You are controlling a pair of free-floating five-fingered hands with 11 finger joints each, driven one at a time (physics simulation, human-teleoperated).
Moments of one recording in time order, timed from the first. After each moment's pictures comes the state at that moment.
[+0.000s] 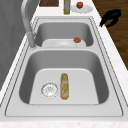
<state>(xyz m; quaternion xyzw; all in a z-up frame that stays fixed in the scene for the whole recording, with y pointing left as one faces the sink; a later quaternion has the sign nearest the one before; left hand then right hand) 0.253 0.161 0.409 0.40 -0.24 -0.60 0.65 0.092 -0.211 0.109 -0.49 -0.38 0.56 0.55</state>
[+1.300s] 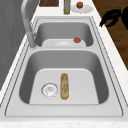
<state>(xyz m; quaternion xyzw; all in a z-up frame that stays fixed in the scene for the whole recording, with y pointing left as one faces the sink) 0.251 0.162 0.266 0.34 -0.32 -0.65 0.60 0.092 -0.211 0.109 -0.49 -0.38 0.56 0.55</state>
